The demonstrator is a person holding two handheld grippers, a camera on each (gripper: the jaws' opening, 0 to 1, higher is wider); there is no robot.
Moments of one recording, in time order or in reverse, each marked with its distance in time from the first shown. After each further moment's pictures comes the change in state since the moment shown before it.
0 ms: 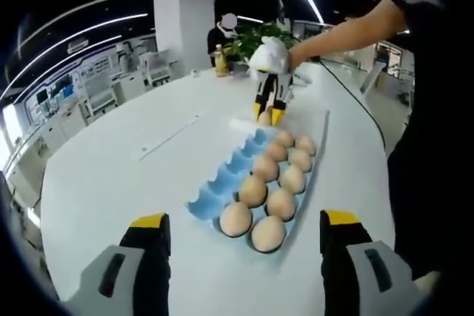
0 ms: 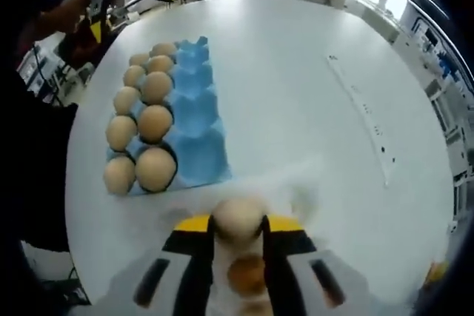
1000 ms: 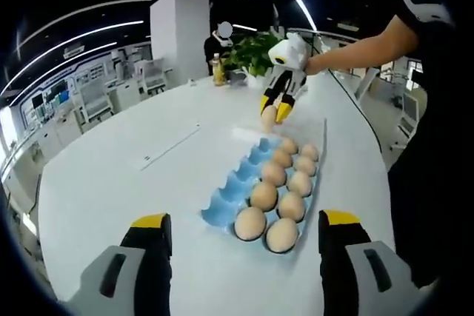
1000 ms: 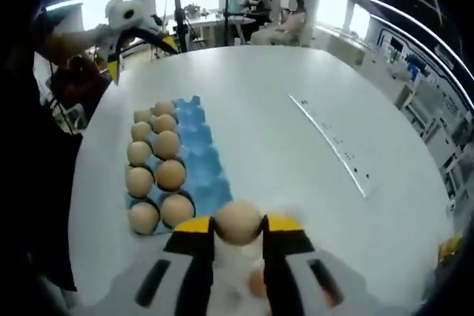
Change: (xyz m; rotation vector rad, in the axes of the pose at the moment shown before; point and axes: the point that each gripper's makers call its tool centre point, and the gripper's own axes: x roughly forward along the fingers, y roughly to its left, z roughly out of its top) left arm -0.008 0.016 0.012 -0.027 -0.026 -0.035; right arm -0.041 0.018 0.044 0.120 -0.323 -0.144
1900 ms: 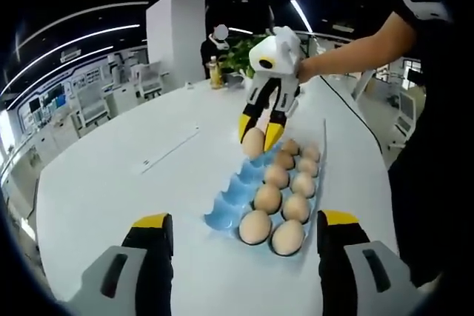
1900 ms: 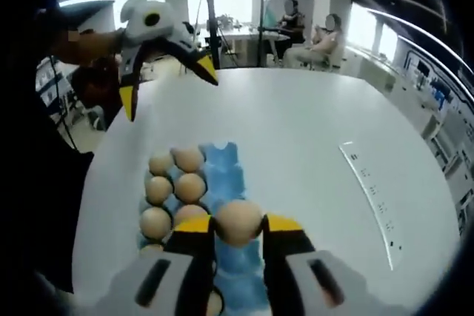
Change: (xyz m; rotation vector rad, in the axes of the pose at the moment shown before) left arm 0.005 0.007 0.002 0.017 -0.019 -0.020; right arm 0.063 0.042 0.087 -0.116 -0.092 0.143
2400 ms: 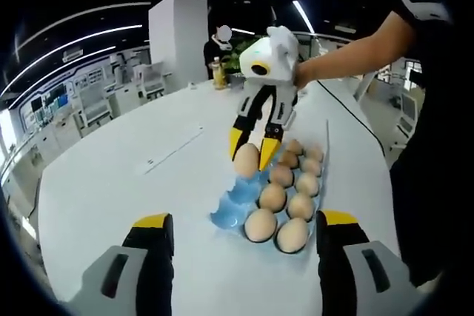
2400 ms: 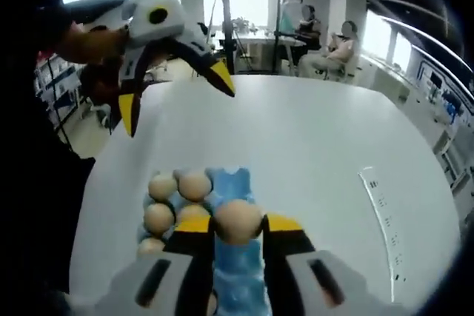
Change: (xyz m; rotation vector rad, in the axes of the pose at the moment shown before) left arm -0.004 0.007 -0.001 -0.004 0.000 0.011; right arm 0.035 0.010 0.033 -0.057 -0.020 0.067
